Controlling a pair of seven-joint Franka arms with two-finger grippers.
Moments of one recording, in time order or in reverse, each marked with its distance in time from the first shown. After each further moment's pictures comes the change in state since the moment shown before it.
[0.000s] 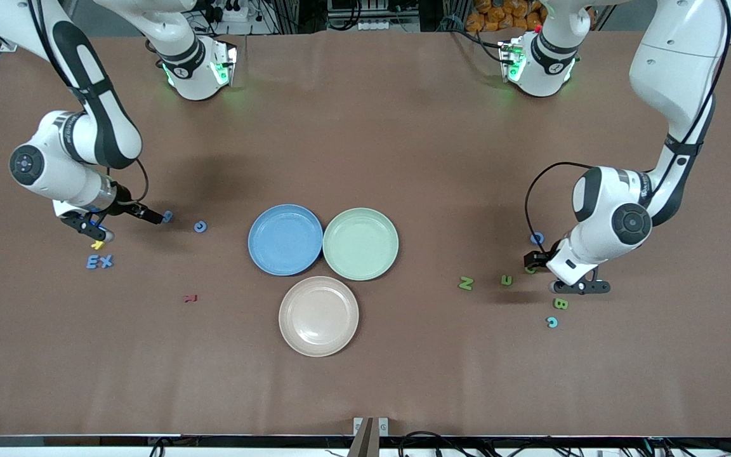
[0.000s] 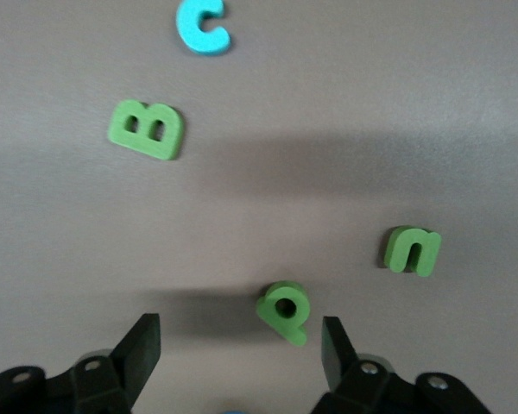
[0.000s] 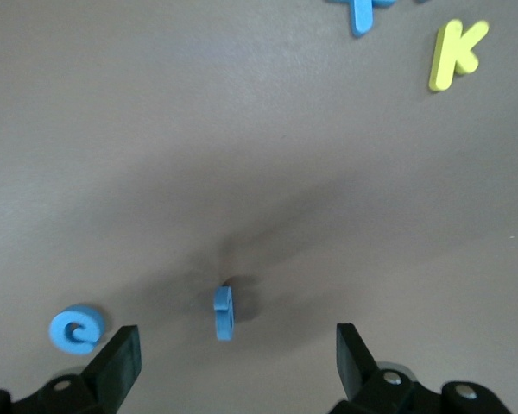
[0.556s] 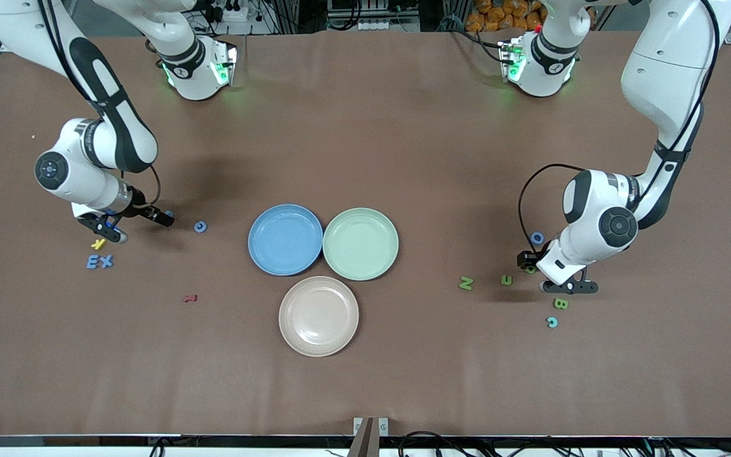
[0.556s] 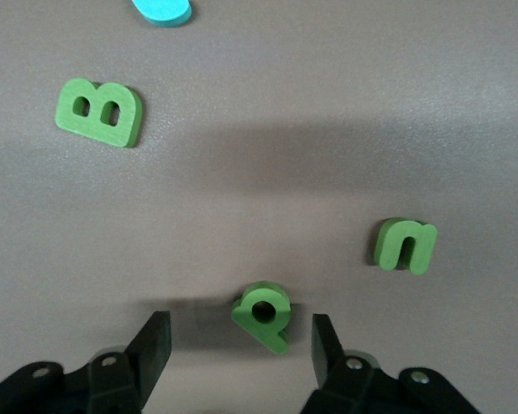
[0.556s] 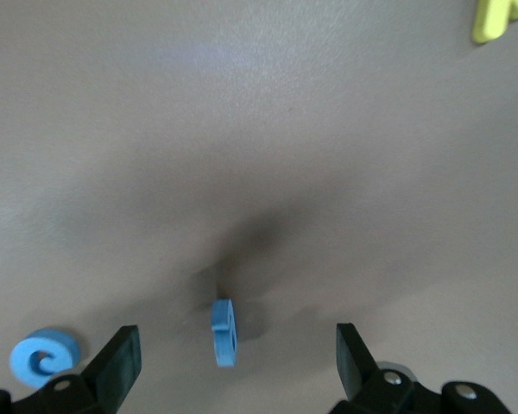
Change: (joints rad) left arm -0.017 0.031 0.000 0.000 0.000 0.016 0.000; right arm 0.015 0.074 0.010 -0.025 0.000 0.093 0.056
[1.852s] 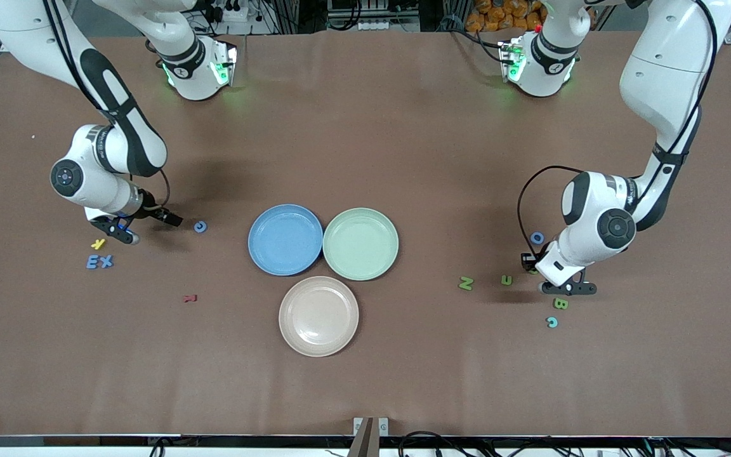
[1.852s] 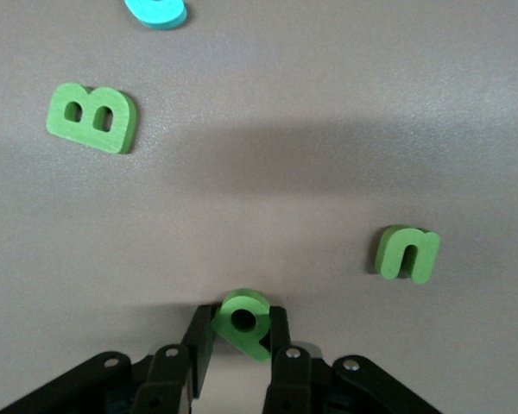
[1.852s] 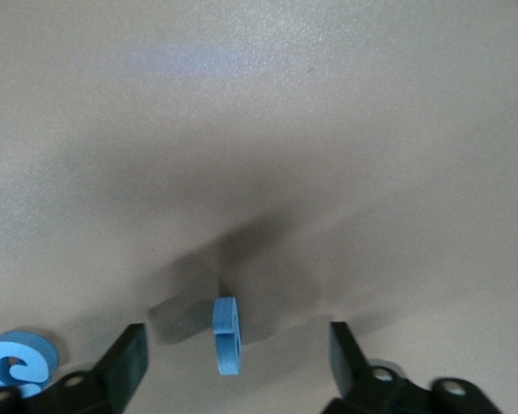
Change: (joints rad) left arm -0.002 0.015 0.000 0.009 0.002 0.009 0.000; right arm 0.016 0.046 0.004 0.005 0.000 0.005 0.007
